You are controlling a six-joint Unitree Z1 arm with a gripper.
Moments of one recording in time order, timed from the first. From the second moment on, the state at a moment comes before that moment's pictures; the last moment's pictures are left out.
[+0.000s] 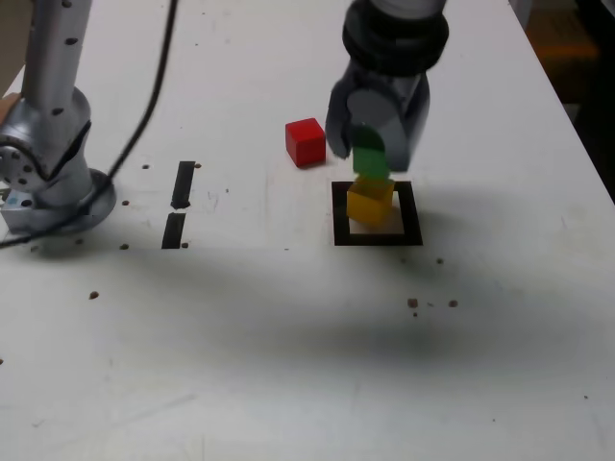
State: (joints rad) arm -0.16 2.00 -1.68 1.38 0.17 0.21
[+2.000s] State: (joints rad) arm -0.19 1.75 -1.55 1.43 0.07 0.20
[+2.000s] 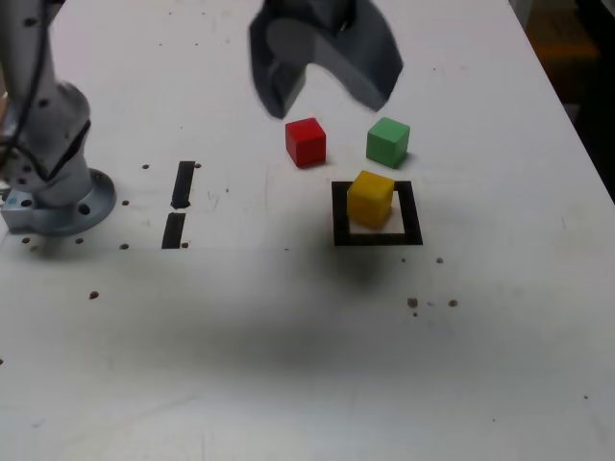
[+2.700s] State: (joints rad) arm -0.24 2.04 -1.49 1.22 0.13 0.15
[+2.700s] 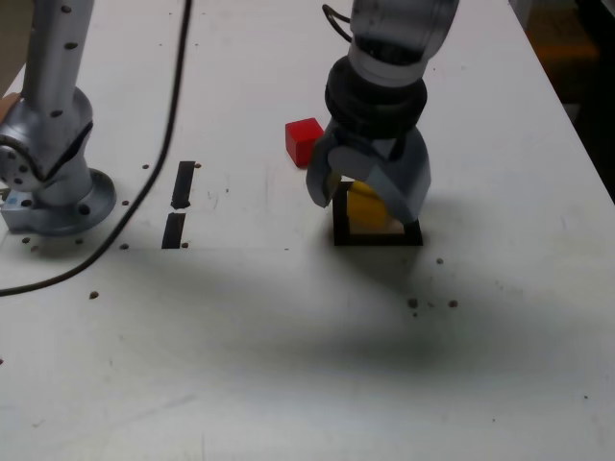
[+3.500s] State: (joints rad) arm -0.23 2.04 -1.55 1.23 0.18 0.11
